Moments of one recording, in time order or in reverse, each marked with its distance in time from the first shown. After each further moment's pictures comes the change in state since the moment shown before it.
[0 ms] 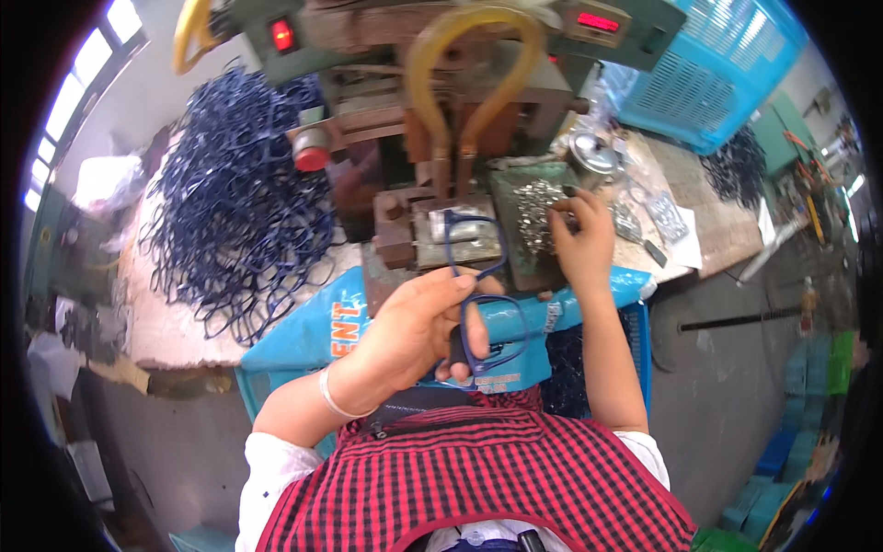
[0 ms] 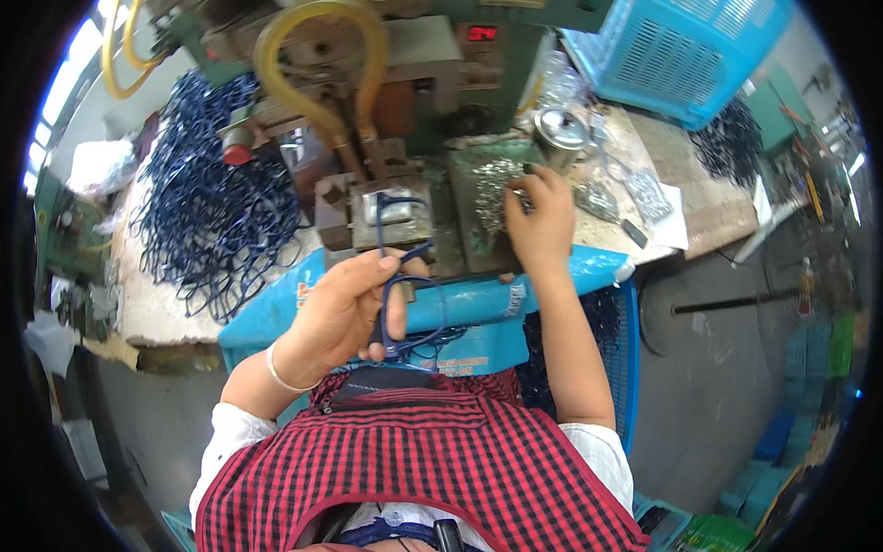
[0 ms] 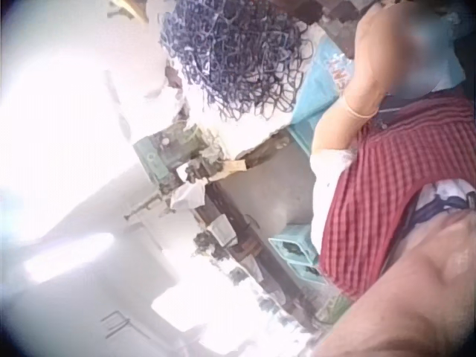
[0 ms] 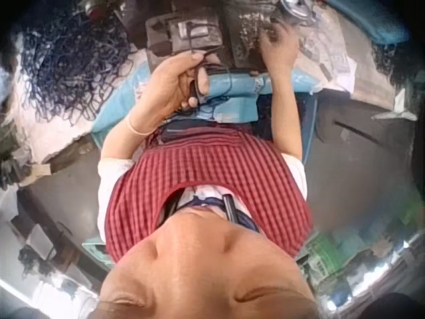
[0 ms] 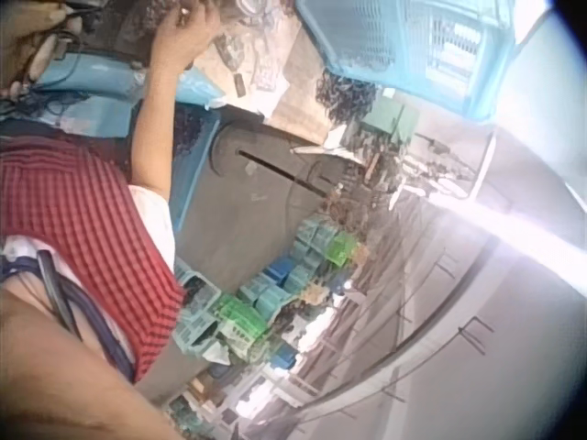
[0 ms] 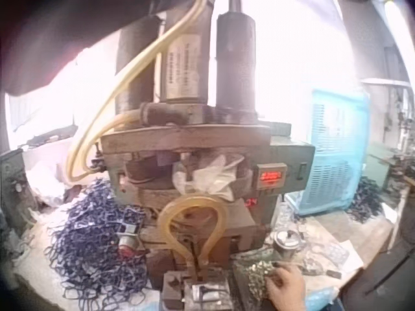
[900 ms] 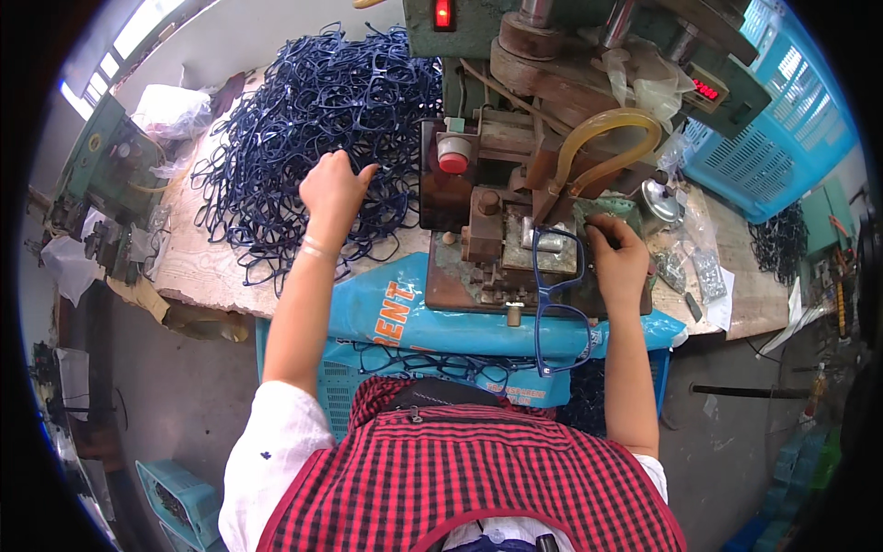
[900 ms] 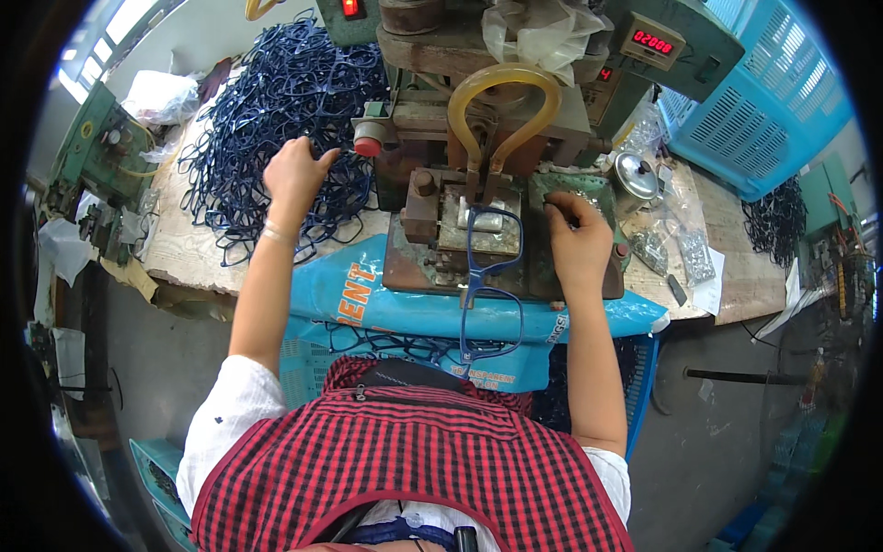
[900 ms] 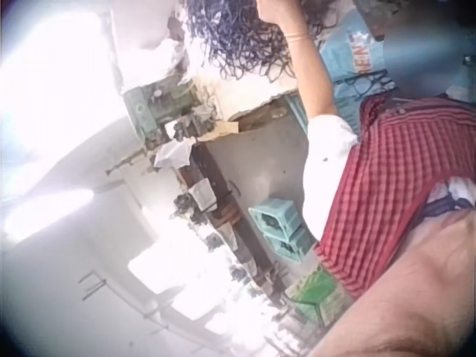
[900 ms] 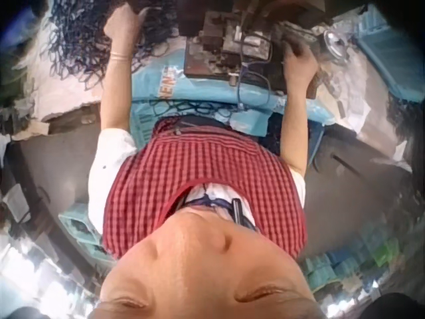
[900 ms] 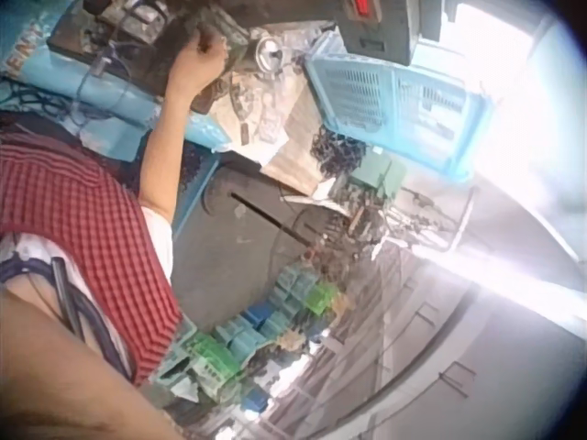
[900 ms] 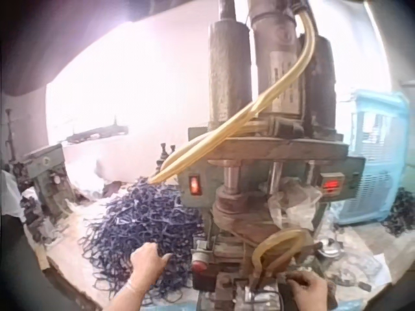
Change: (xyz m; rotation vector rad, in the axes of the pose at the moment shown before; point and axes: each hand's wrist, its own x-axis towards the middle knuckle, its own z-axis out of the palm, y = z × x) left_hand 0.046 0.068 -0.226 1.738 1.467 0.431; right_hand 0.013 -0.031 0.023 0.449 -0.230 0.300
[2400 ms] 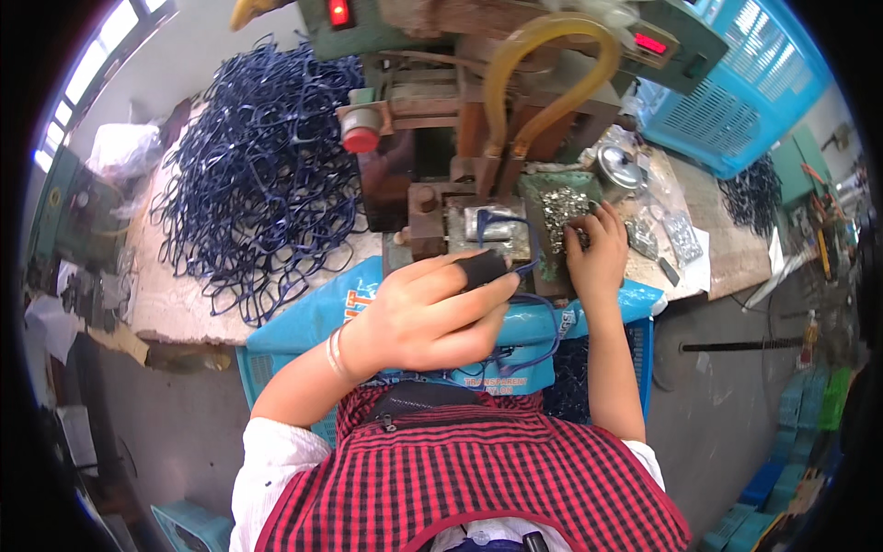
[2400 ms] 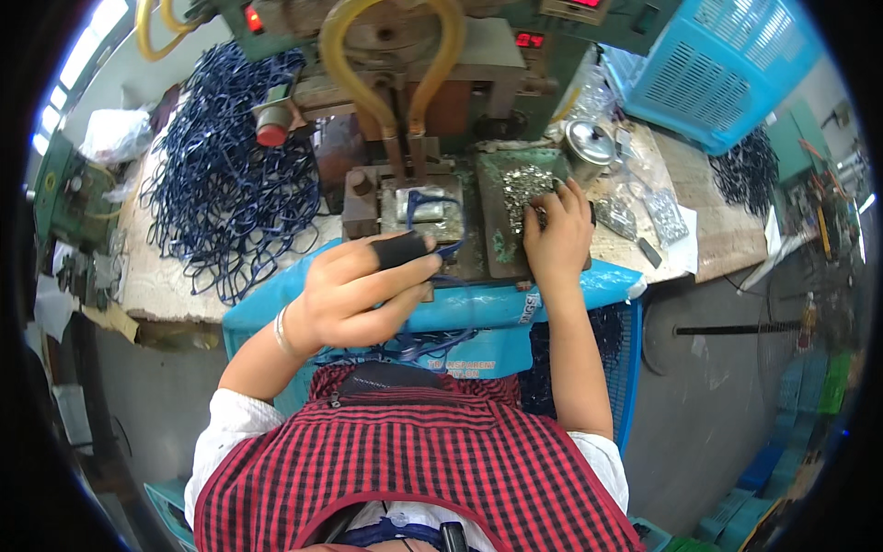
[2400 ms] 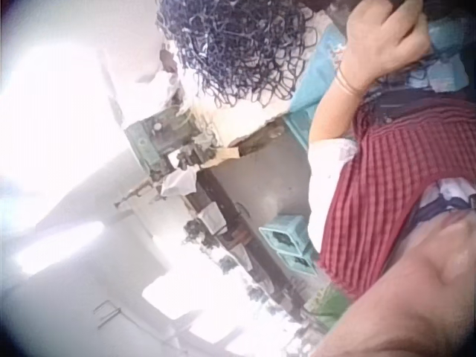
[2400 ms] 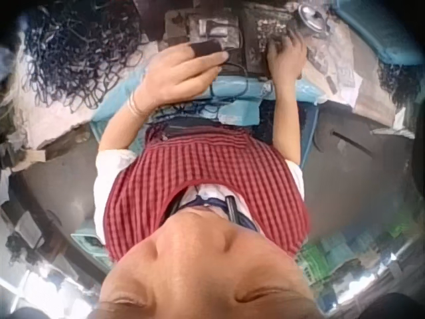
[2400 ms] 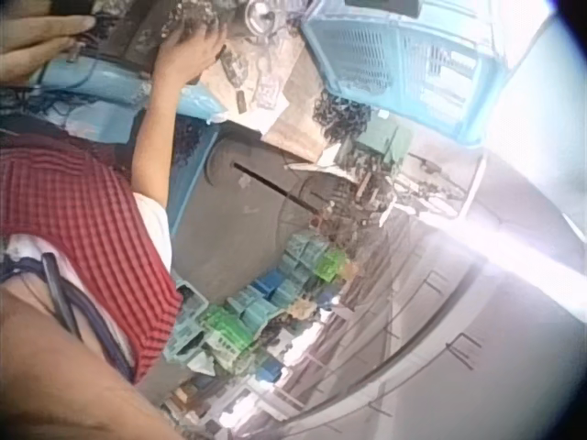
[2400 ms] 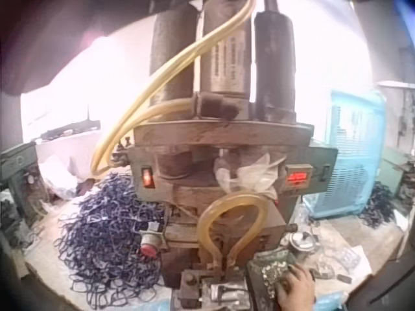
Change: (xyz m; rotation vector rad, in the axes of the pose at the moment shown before) left_hand -0.108 0.127 -0.107 -0.997 0.388 1.267; right_hand -0.017 0.034 -0.030 -0.643 0.177 -0.357
